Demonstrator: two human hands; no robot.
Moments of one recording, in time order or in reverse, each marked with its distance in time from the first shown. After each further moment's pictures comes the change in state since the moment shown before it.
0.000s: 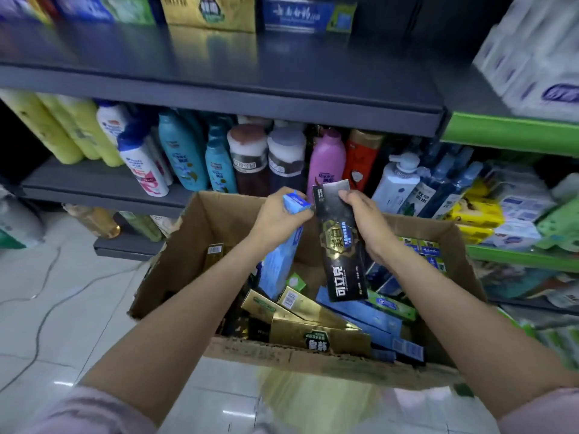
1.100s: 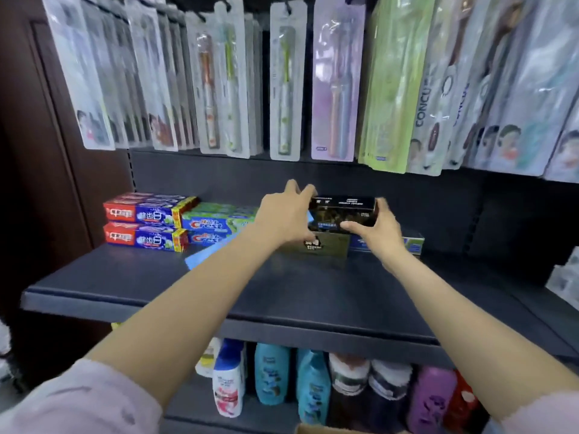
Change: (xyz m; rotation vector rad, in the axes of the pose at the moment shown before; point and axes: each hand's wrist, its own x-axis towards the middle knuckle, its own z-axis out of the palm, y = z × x) left_hand 0.172 0.223 -0.292 1.251 0.299 0.584; right_hand 0.149 -0.294 0.161 -0.358 0.379 -0.585
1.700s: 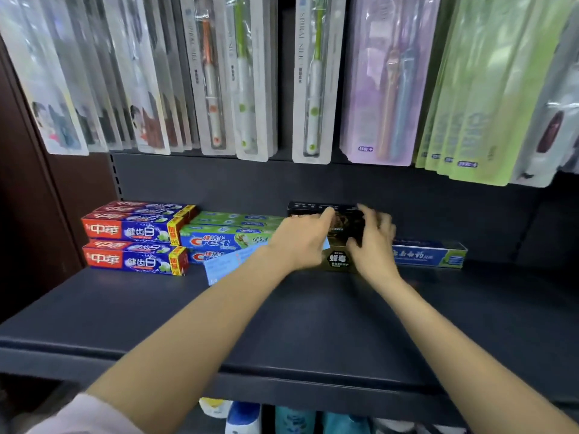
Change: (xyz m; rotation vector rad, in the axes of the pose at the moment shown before) left_hand 0.041 -0.050 0.068 -0.094 -0.023 0.254; right_hand 0.042 0.022 0.100 -0.288 0.052 -0.104
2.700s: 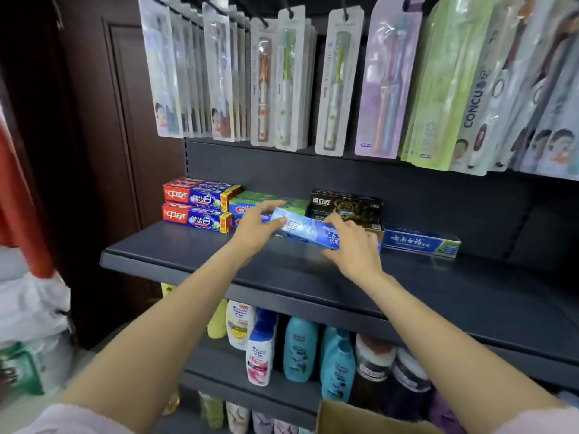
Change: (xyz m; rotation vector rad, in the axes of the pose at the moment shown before) left_hand -0.135 0.007 -0.048 -1.027 0.327 -0.663; right_hand -0.101 -0.063 -0.051 -0.333 -0.236 -0.286
